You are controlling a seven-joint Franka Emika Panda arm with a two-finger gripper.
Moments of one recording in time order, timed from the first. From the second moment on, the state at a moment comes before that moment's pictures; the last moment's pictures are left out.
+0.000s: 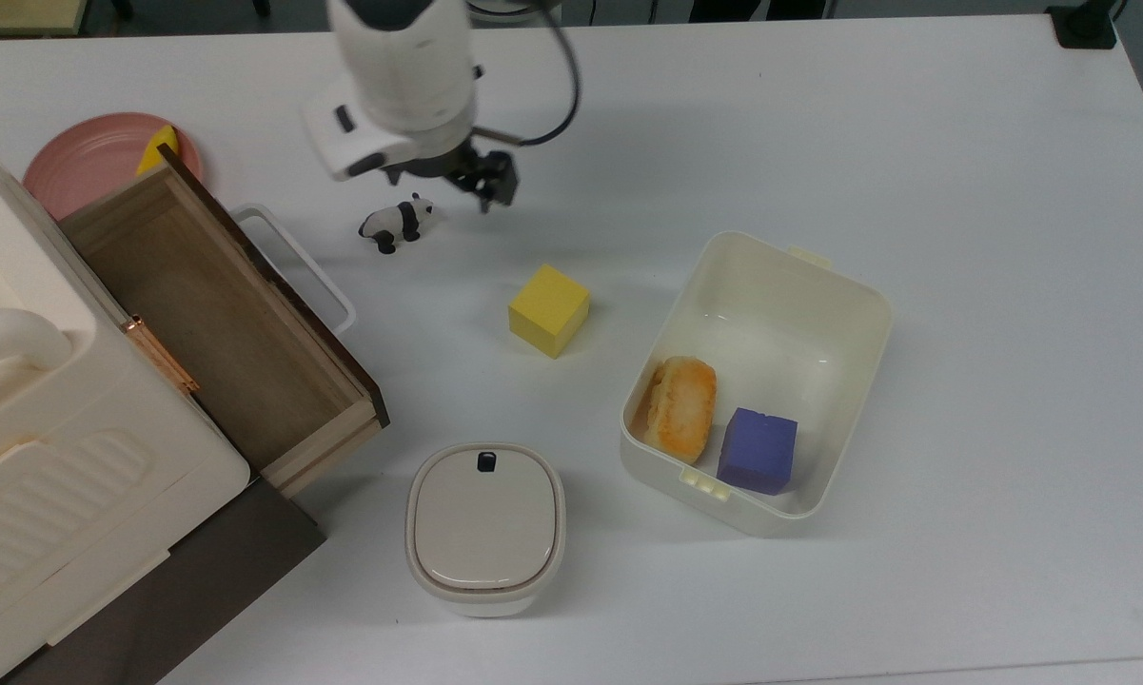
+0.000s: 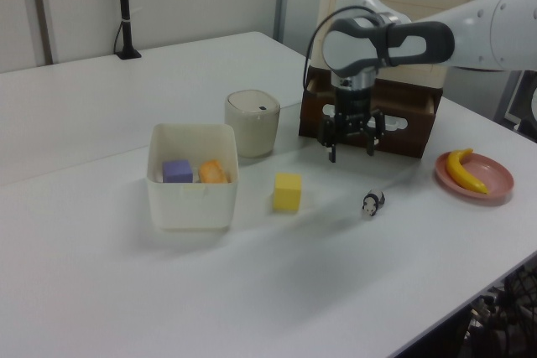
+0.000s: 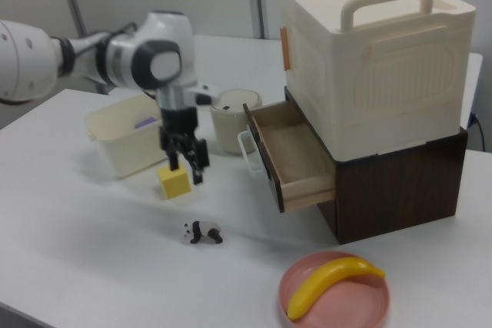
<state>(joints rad) -0.01 0.25 -0.04 -1.74 -0.04 1.80 0.27</state>
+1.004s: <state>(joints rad) -0.08 0.23 -0.04 -2.06 -0.06 2.15 0.27</state>
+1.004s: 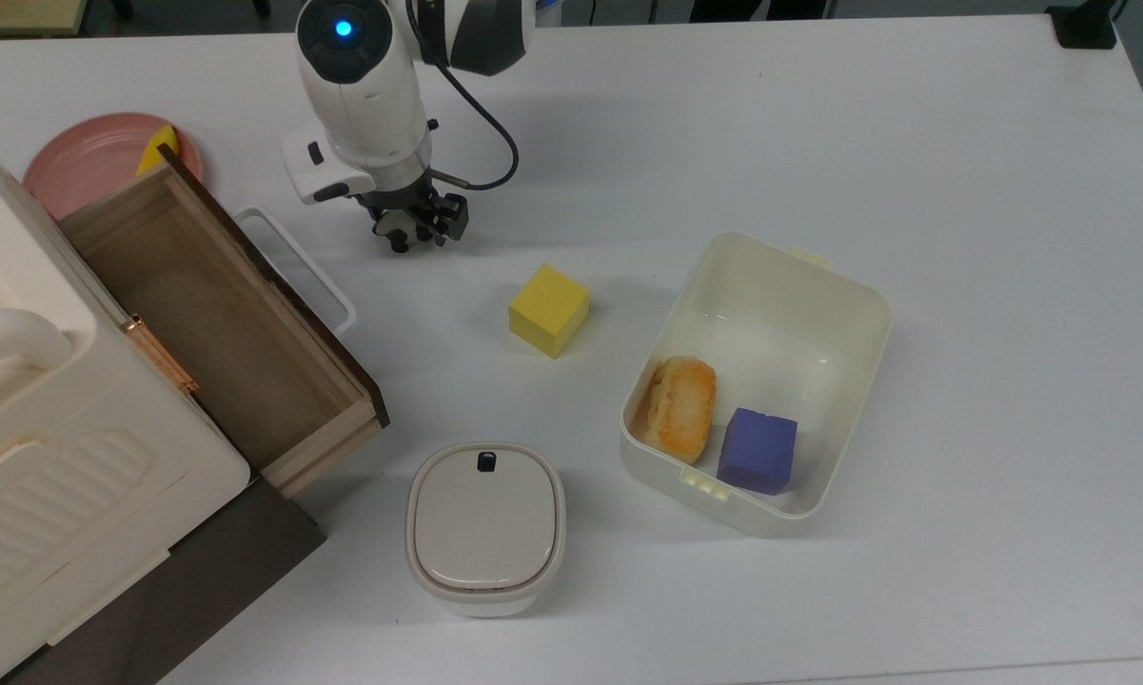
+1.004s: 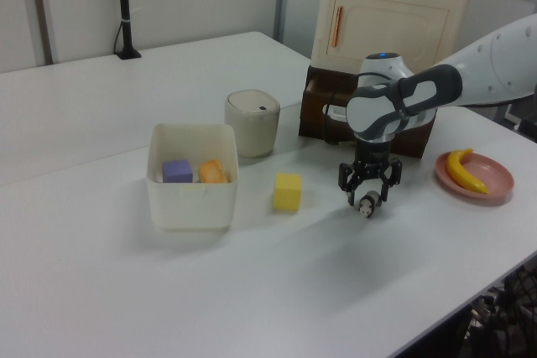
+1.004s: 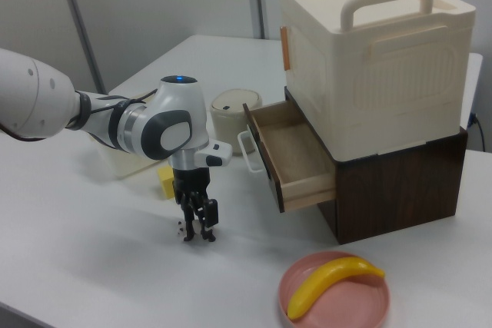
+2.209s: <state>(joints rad) -0.23 0.16 -0.05 -1.63 0.15 2.12 0.09</state>
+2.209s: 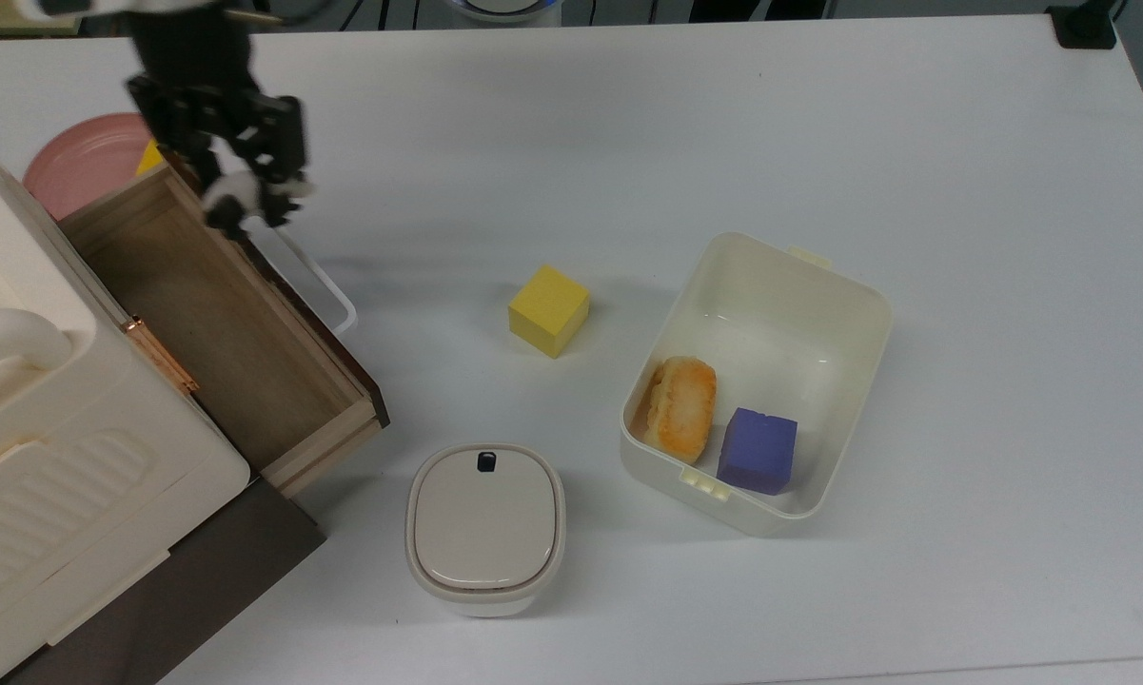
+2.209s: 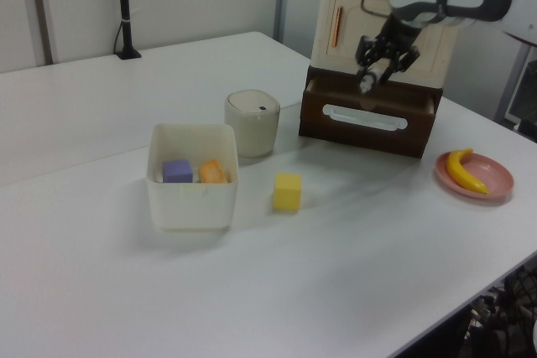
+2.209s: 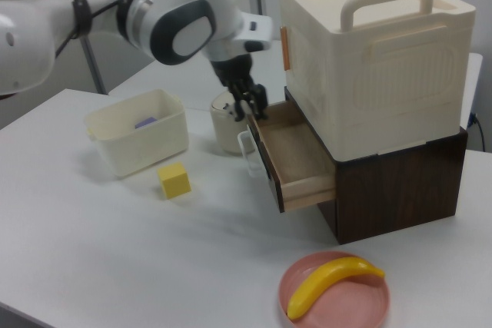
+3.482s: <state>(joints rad) -0.33 0.27 -0.03 -1.58 0.16 2.19 0.08</state>
